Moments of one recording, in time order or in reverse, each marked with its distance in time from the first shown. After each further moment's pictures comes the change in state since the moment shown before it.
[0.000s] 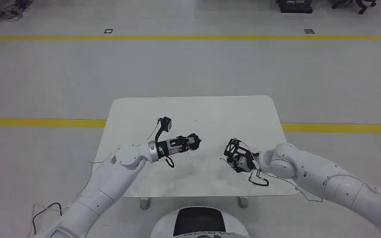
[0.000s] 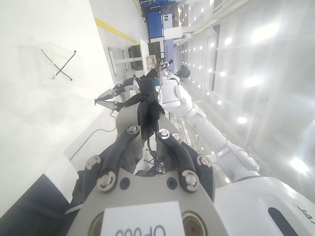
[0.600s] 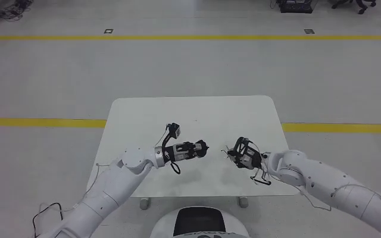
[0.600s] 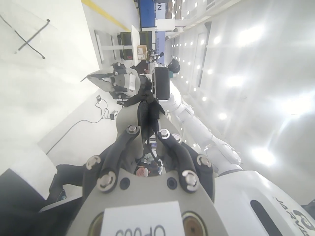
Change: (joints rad) left arm 0.002 -0.023 0.070 -0.004 -0.115 0.032 -0.043; right arm -0.121 0.087 0.081 -0.033 -0.225 0.000 -0.456
